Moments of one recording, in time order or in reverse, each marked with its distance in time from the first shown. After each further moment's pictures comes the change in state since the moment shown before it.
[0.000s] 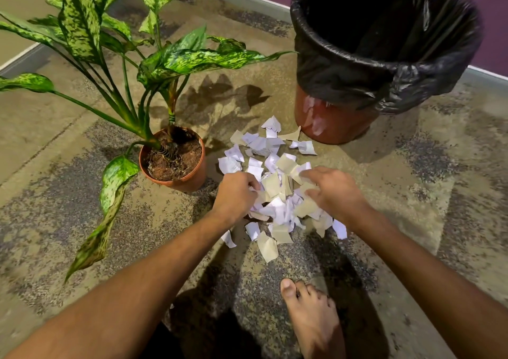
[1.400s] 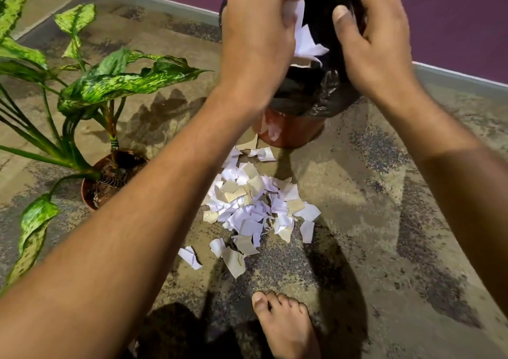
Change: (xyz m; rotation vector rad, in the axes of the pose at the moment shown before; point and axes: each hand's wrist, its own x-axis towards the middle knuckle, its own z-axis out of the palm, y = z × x) left_hand 0.042 0.235 -0.111 -0.146 0.726 0.698; right_hand 0.032 0.035 -0.206 0.236 0.899 -0.001
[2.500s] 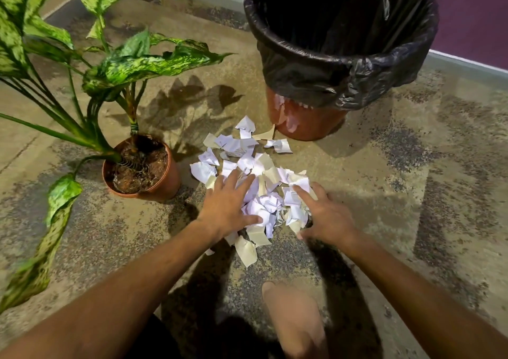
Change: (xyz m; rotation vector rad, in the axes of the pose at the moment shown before) left_hand -0.234 -0.138 0.003 0.441 -1.141 -0.290; right_hand -0.239 0.061 0.093 -0.382 -1.093 0.177
